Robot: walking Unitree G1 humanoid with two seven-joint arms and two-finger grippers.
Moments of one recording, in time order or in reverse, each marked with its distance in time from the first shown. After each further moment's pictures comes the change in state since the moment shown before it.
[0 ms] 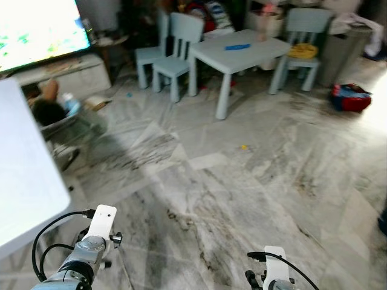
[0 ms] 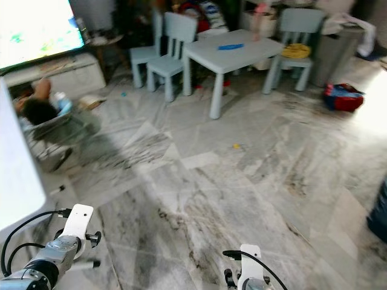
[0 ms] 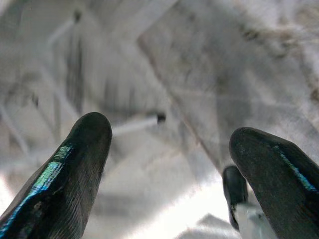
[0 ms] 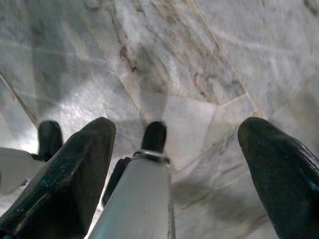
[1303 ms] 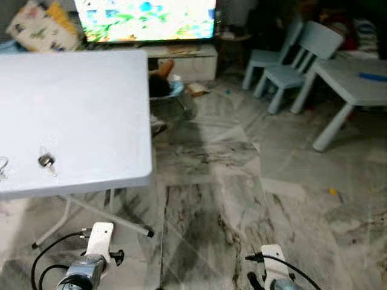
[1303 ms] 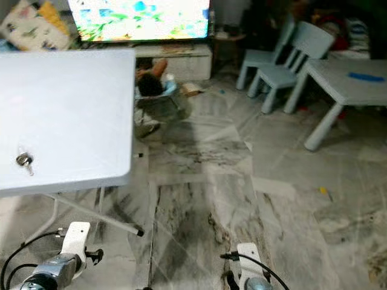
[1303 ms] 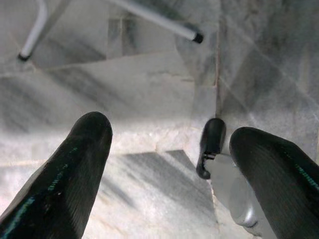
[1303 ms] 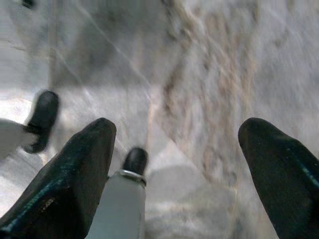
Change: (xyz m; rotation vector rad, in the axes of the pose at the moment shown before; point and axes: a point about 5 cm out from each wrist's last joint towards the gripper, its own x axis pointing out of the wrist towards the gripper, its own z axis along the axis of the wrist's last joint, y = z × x) left arm -0.003 -0.007 -0.035 -0.124 0.111 -0.081; right arm 0.001 0.007 0.006 -0.135 -0.007 0.022
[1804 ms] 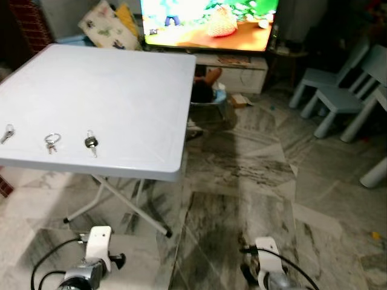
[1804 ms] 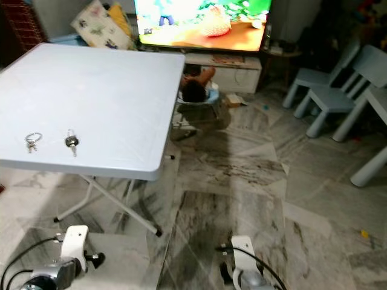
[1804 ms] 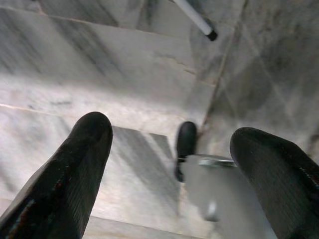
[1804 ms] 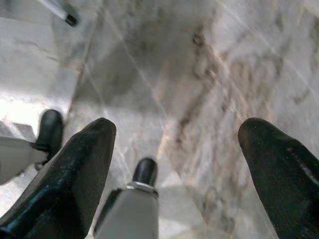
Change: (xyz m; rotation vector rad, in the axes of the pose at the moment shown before) left arm 0.001 -0.012 -0.006 -0.102 0.032 -0.073; right arm 0.000 -0.003 0.002 0.049 -0.010 -0.014
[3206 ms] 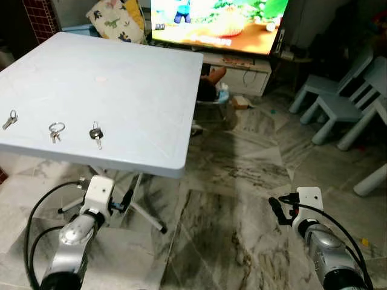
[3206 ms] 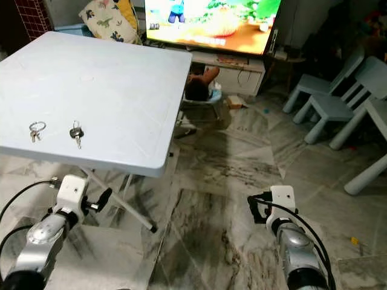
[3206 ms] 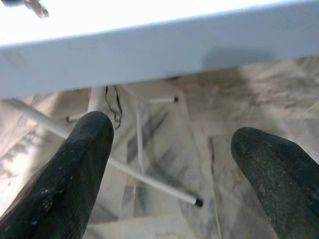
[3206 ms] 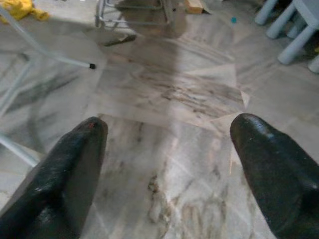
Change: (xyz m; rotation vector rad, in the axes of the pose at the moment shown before) left arm -0.063 -0.003 0.102 0.323 -0.785 -0.156; right arm -0.041 -0.073 0.122 0.011 -0.612 0.009
